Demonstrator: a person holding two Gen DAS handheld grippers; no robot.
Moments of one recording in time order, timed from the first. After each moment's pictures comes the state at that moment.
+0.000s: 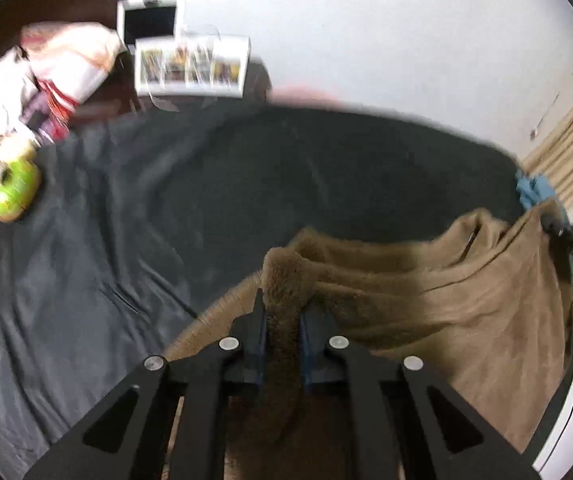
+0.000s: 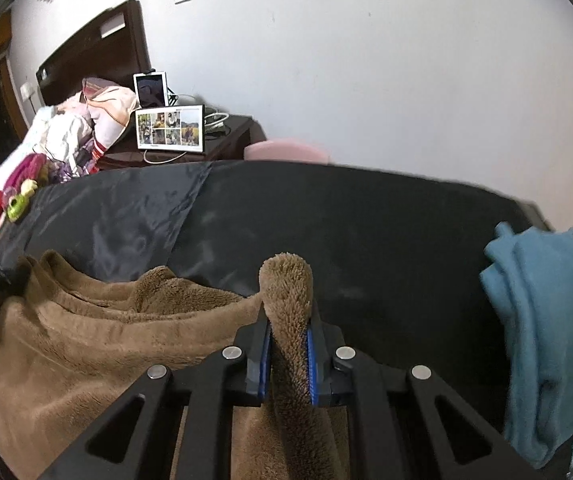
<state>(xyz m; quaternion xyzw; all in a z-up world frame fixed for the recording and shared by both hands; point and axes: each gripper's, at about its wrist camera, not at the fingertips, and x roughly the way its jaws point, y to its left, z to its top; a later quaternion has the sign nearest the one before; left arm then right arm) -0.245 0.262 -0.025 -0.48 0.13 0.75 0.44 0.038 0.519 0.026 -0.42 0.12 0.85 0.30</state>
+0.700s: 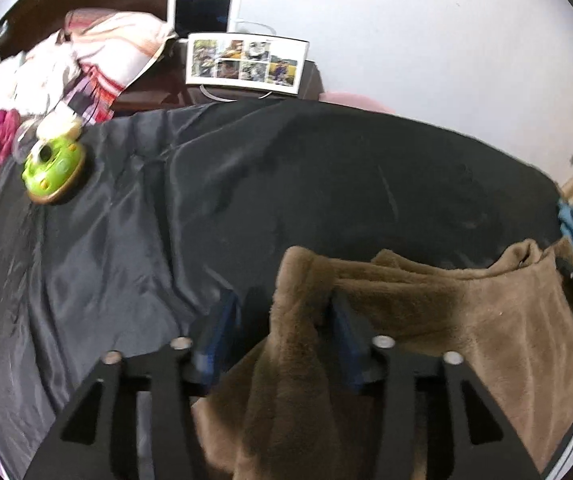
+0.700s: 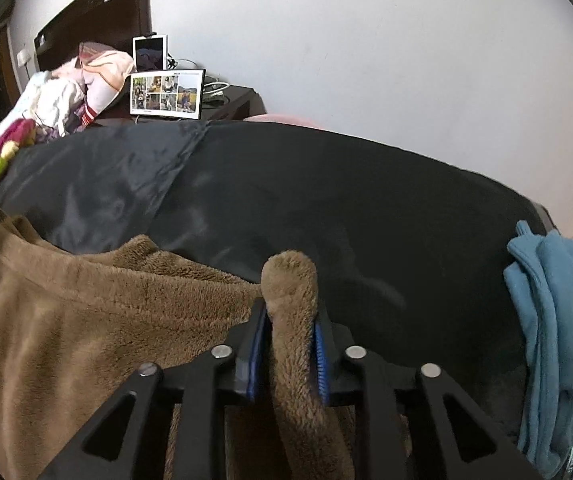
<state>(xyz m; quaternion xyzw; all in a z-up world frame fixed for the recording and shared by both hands) -0.278 0.250 -0.052 -0.52 0.14 0.76 0.36 0.016 0.525 -0.014 -0.47 0.11 0.83 0.29</state>
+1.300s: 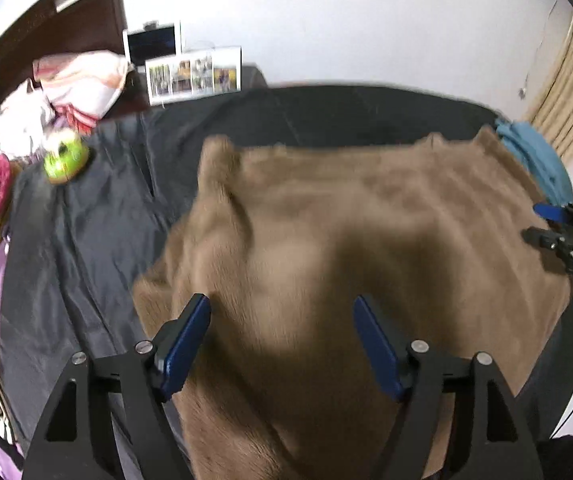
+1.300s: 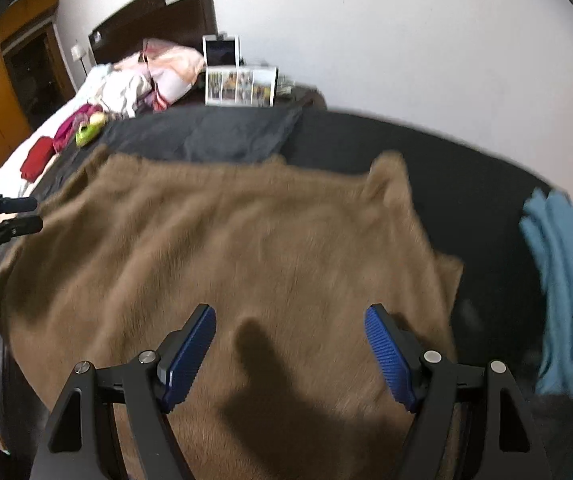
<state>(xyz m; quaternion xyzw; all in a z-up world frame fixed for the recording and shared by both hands) -0.162 0.190 -0.036 -0.47 0.22 0.74 0.42 0.084 0.433 -0.004 -0.48 0.12 0.85 0.21</state>
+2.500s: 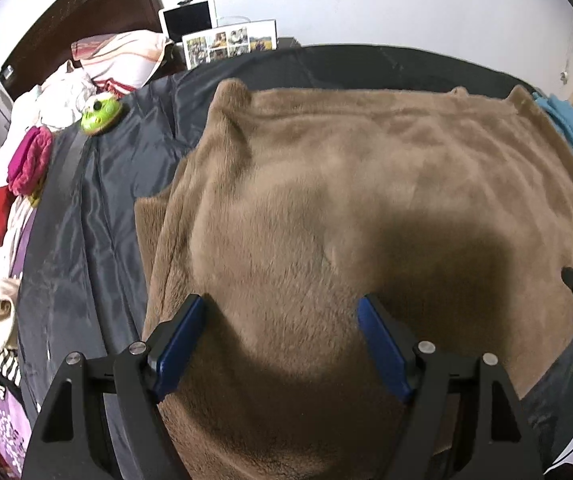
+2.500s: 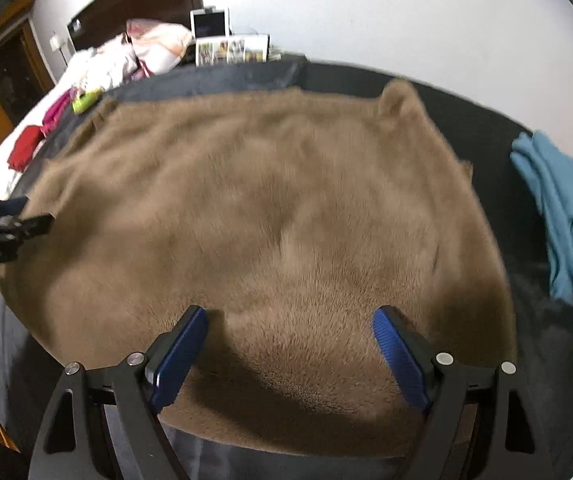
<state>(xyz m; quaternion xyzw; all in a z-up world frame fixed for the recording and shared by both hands) -0.108 0.186 -0.053 -0.48 0.25 0.77 0.33 0.124 0.372 -0.027 -0.51 0.14 0.82 0.23</state>
